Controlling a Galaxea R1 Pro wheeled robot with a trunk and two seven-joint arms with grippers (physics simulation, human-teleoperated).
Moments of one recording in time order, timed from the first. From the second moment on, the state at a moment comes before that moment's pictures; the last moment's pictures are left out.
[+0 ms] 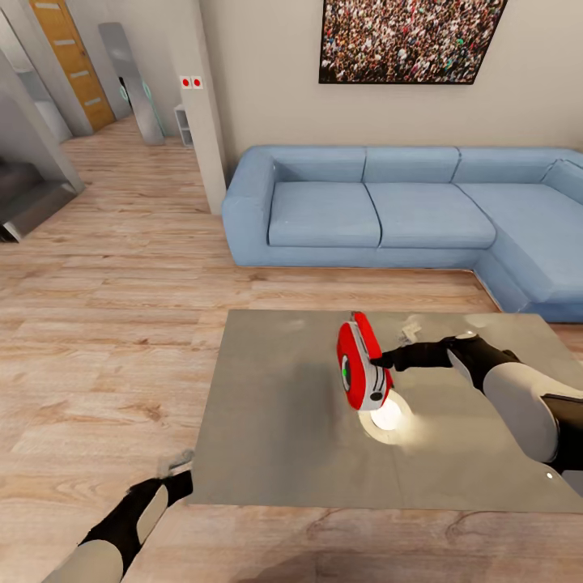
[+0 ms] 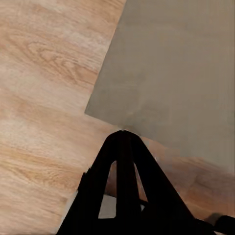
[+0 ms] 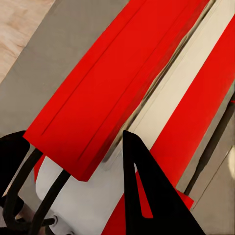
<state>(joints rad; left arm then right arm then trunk) -0.57 0.05 0.12 -0.46 0.26 0.31 0.10 -1.28 -0.24 -0.11 -0.07 0.42 0.13 0.90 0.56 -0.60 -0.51</state>
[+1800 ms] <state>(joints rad) -0.57 0.08 0.12 -0.21 0.27 0.09 0.09 -1.28 -0.23 -0.12 0.01 0.48 0.14 0.78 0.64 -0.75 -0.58</state>
